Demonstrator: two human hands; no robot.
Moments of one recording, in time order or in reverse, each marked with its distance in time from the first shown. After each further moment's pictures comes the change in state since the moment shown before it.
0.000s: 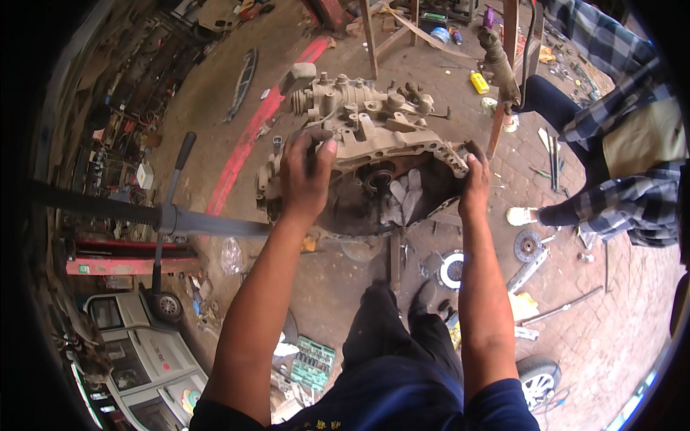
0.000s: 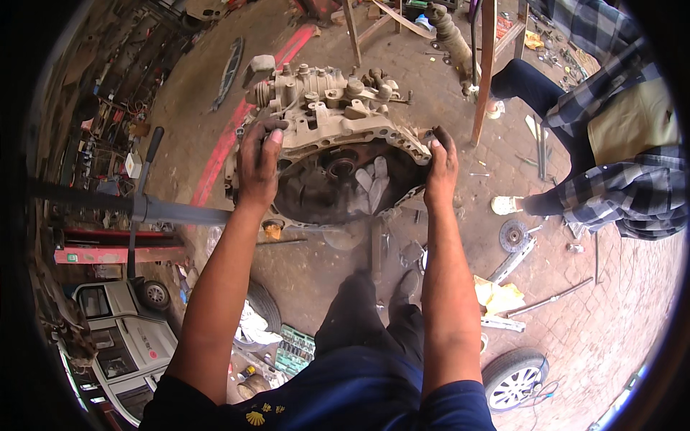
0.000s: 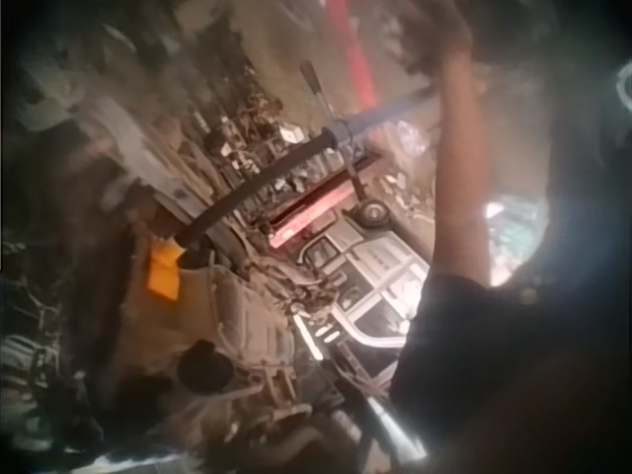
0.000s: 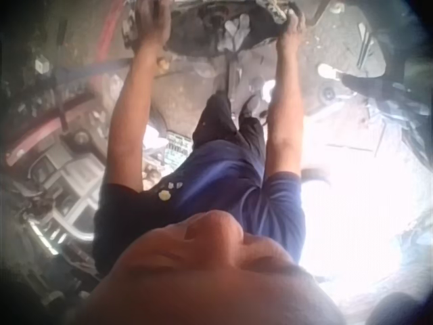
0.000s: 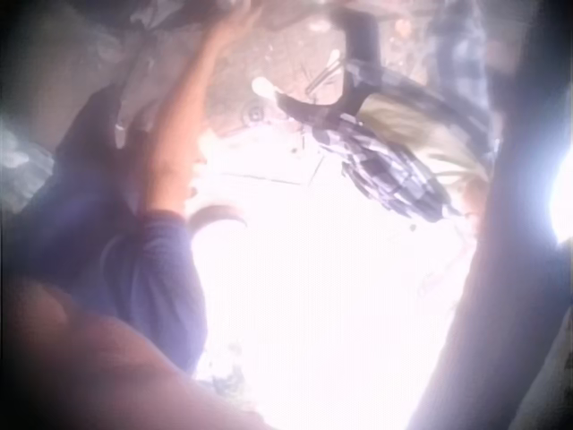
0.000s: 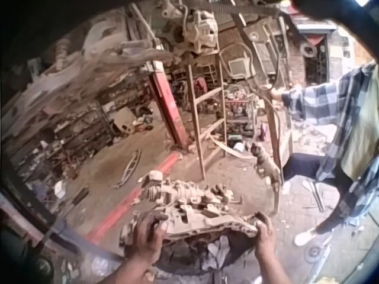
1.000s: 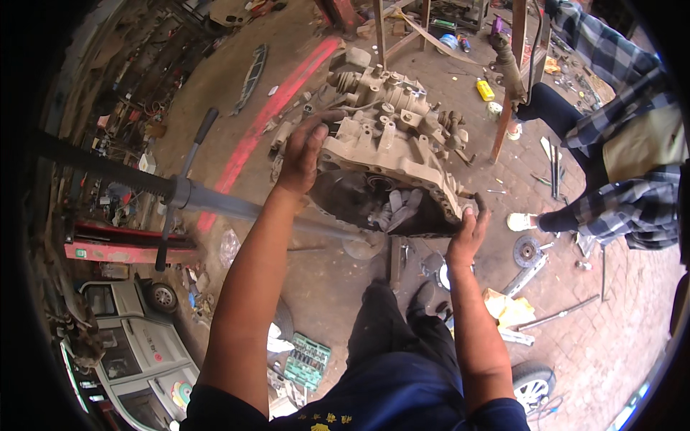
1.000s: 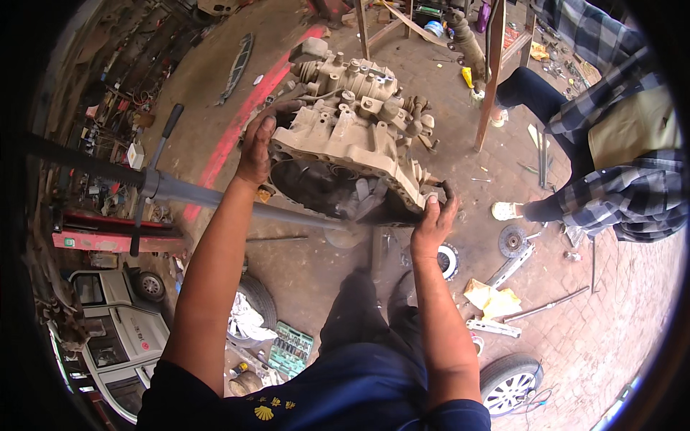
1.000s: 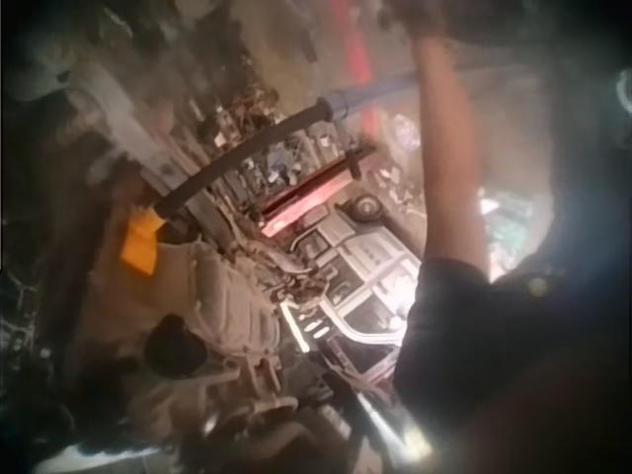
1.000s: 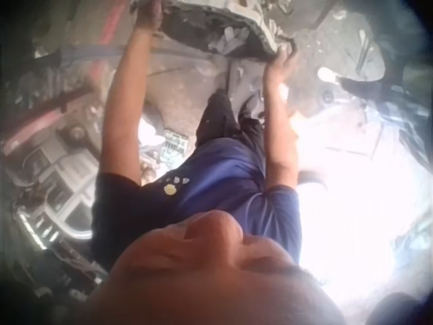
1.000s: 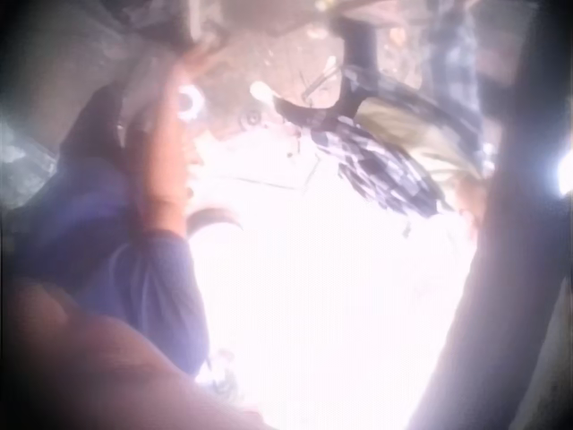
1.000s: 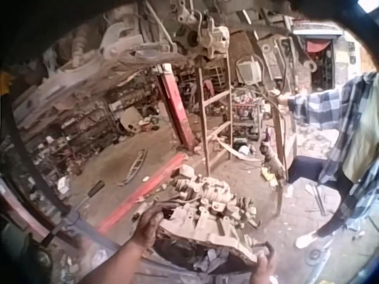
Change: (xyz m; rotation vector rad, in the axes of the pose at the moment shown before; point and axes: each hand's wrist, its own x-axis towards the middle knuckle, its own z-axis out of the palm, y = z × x) left_hand 0.026 -0.029 -0.033 -0.466 -0.284 0.028; right_hand -0.115 -0.011 -0.009 -0.286 0.143 -0.100
